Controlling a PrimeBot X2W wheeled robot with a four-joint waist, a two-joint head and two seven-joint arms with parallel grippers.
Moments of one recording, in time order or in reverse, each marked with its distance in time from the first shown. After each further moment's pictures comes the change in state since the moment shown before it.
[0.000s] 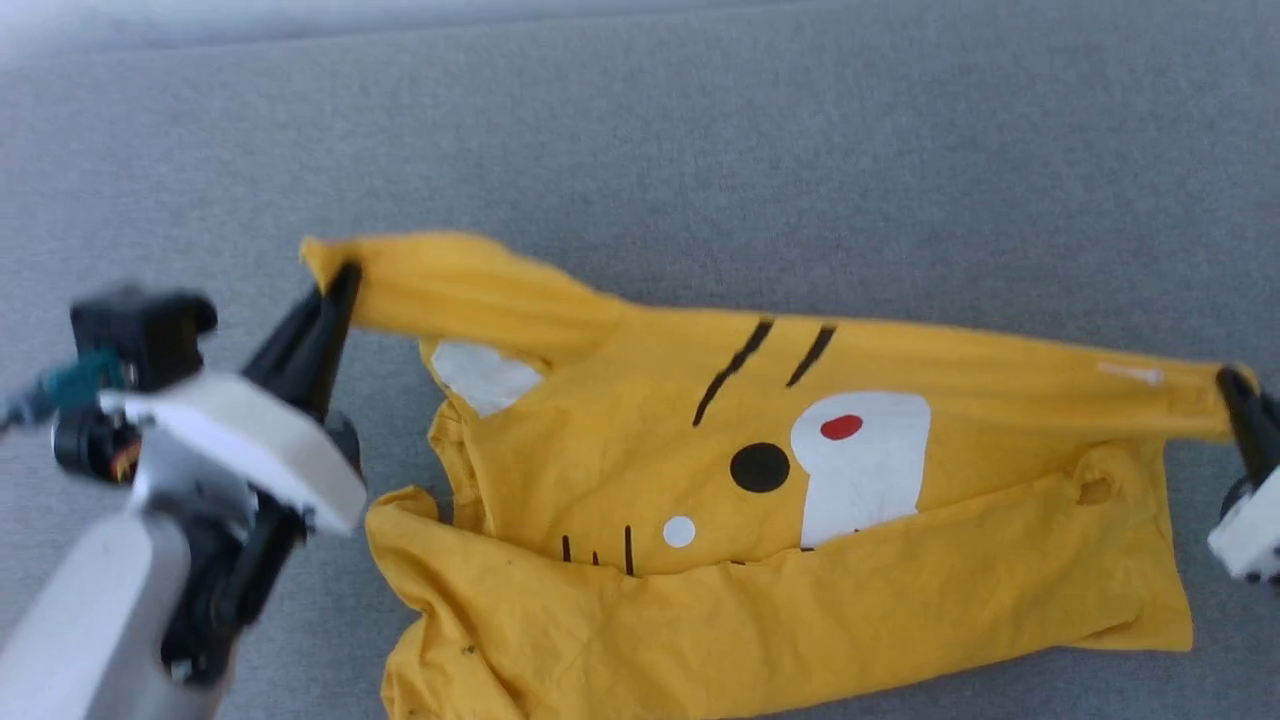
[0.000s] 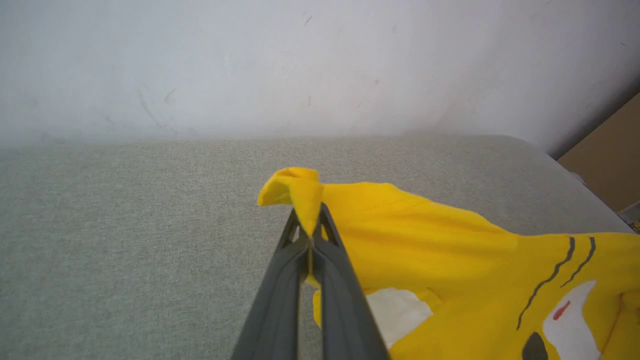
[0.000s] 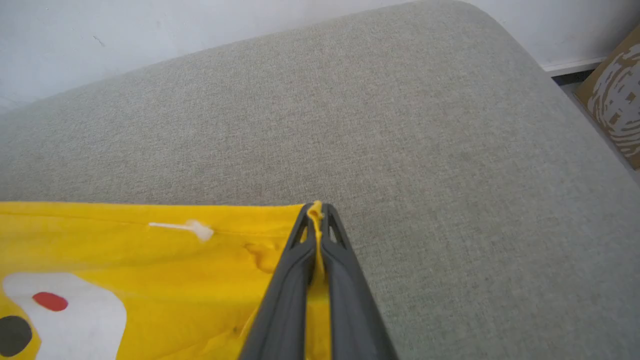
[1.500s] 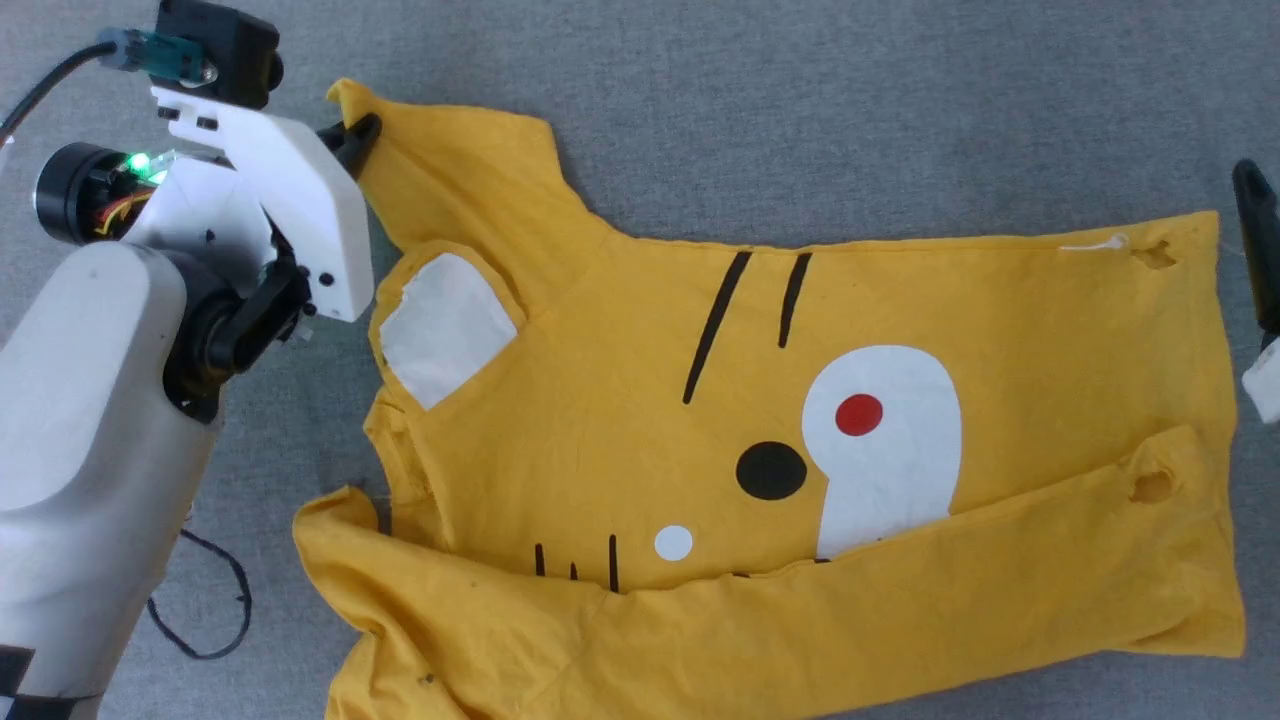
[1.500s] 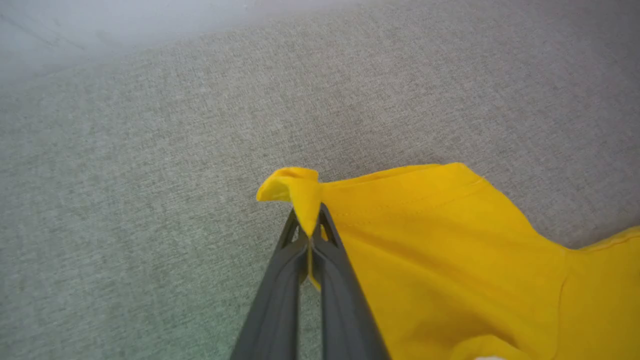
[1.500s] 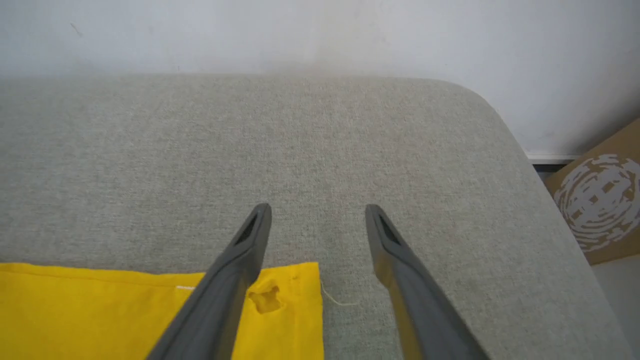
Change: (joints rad) left arm -0.471 -0.027 -0.151 0.308 0.067 -0.082 0.388; right arm -0.218 -0.097 0.106 -0.027 -0.099 0.001 -0.080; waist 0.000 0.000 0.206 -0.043
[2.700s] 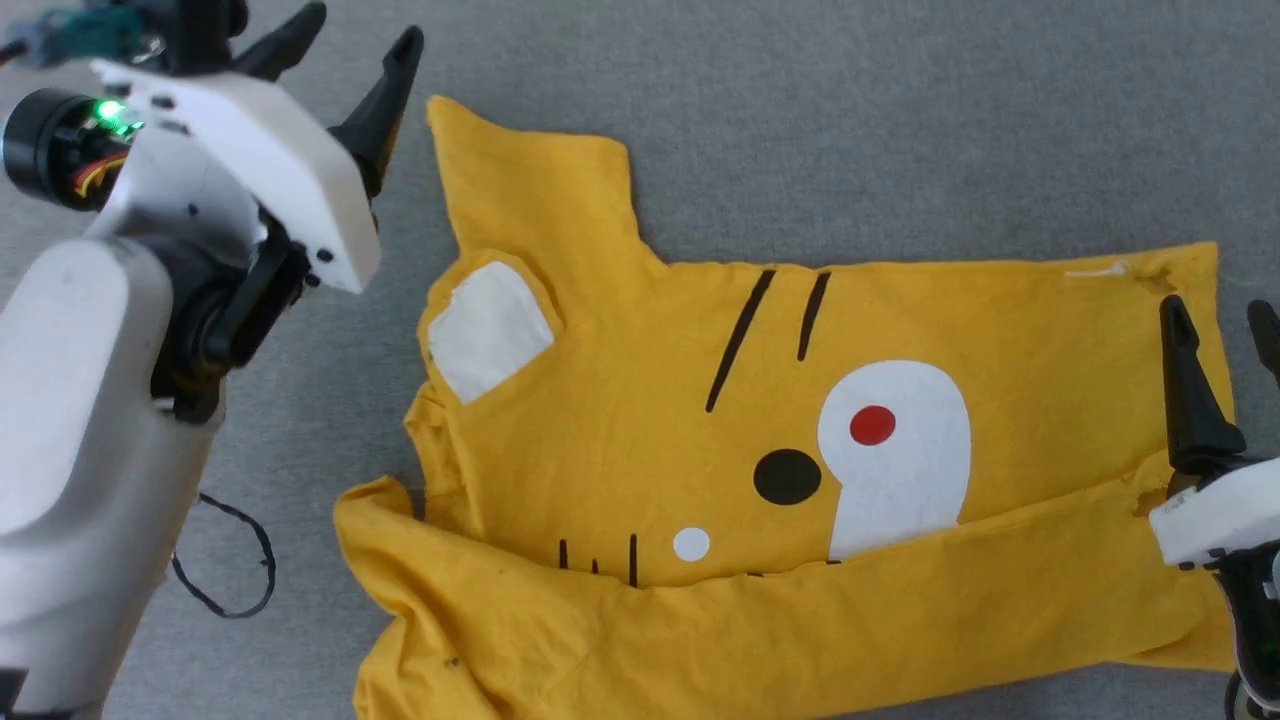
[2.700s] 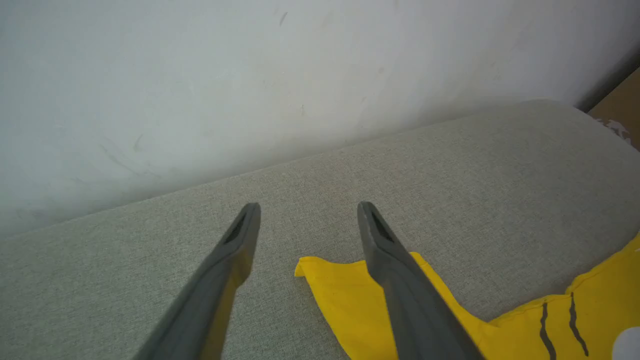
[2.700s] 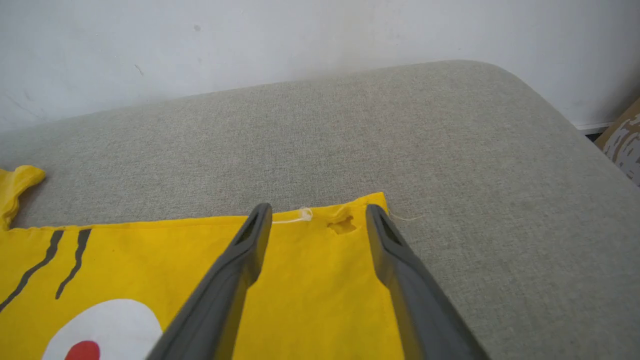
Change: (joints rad) left arm 0.023 -0.015 0.067 -0.172 0.039 0.036 -0.106; right arm 0.261 0.206 -0.026 -0.116 -0.032 0.000 -0.186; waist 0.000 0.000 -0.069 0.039
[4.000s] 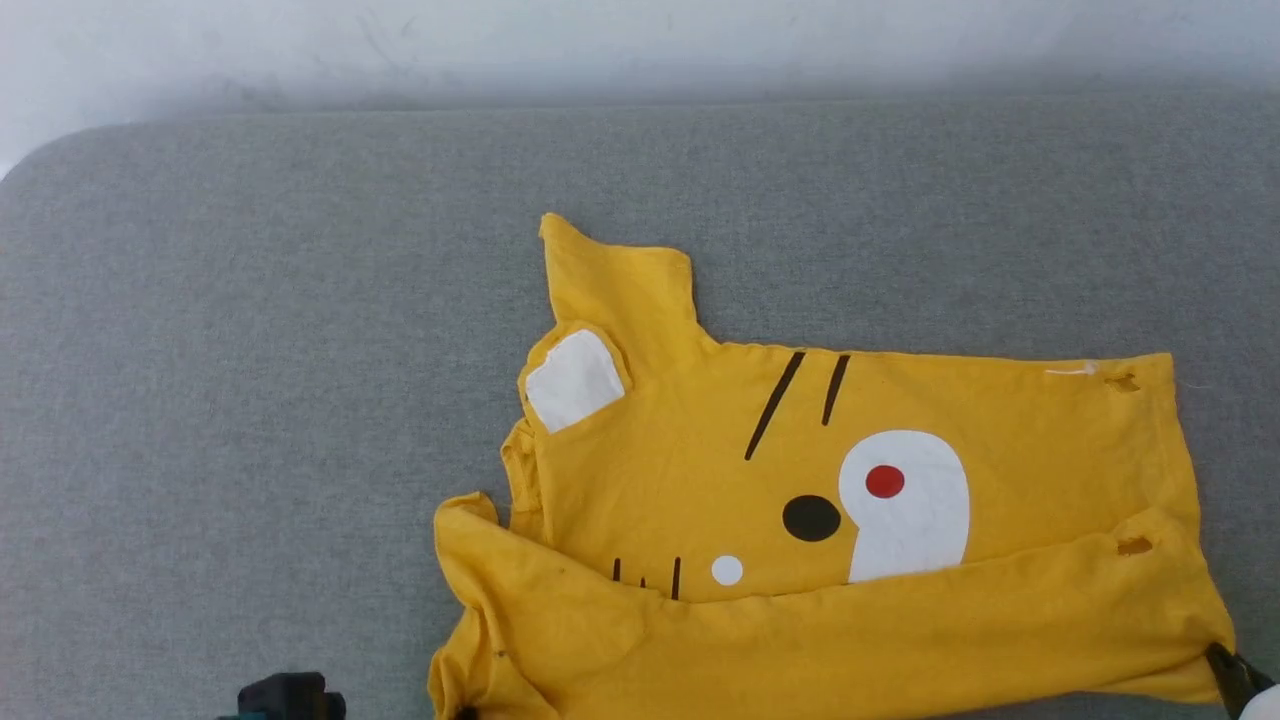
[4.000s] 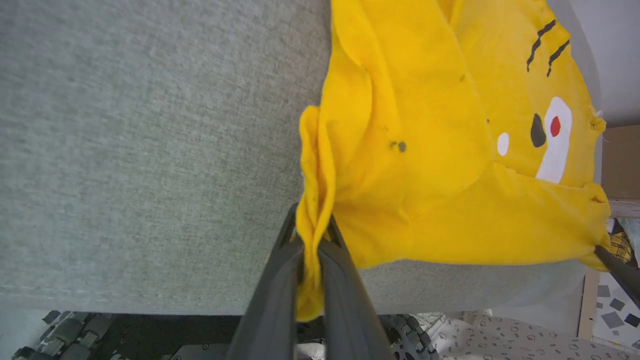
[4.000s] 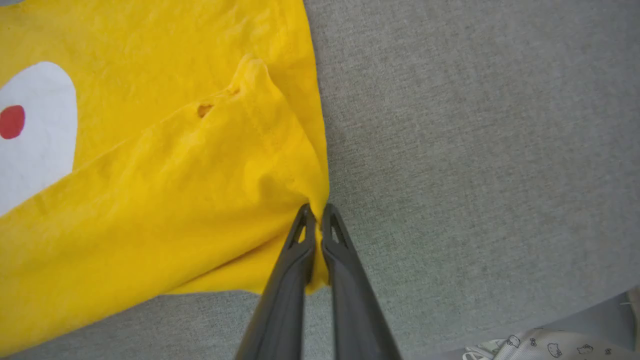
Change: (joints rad) left arm 1.103 -0.124 0.086 -0.284 -0.282 0.234 -0.116; right arm 0.336 -0.001 -0.162 0.093 0.067 0.000 0.327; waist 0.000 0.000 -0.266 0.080
